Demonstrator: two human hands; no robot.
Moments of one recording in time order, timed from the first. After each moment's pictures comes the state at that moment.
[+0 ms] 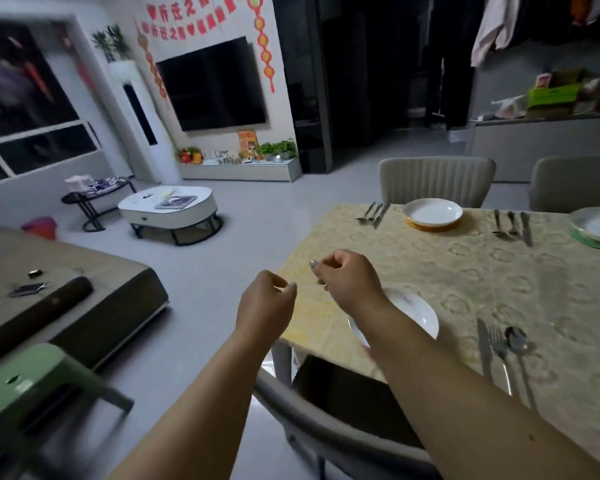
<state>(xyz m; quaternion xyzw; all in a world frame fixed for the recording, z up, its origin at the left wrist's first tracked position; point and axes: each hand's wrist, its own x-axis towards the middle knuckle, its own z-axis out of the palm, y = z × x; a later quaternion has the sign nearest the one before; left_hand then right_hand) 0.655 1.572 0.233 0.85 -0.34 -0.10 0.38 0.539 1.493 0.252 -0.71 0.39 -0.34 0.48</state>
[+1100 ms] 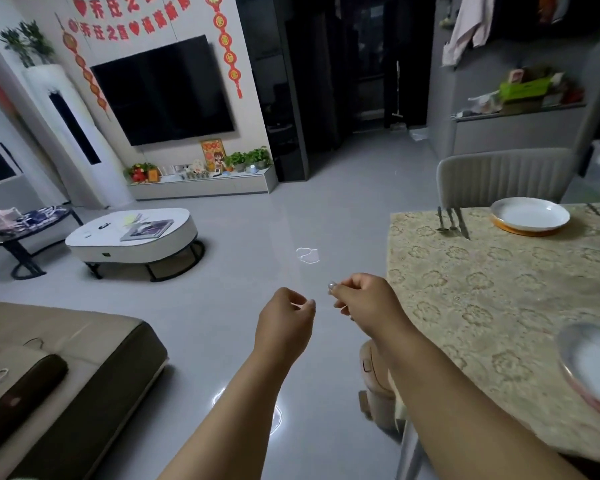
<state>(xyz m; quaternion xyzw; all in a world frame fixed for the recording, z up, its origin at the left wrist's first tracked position) 1.090 1.533 0.219 0.79 -0.41 -0.22 0.40 0.962 1.486 0.236 -0.62 0.49 -0.35 0.51</state>
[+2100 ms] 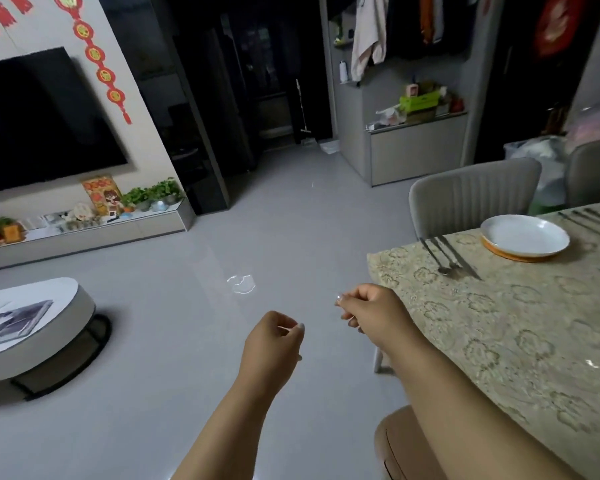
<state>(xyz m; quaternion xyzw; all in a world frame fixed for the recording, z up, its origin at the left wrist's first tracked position) 1.262 1.226 0.205 0.71 -0.51 -0.33 0.35 1.101 1.196 0.215 -0.50 0.60 -0.42 0.47</state>
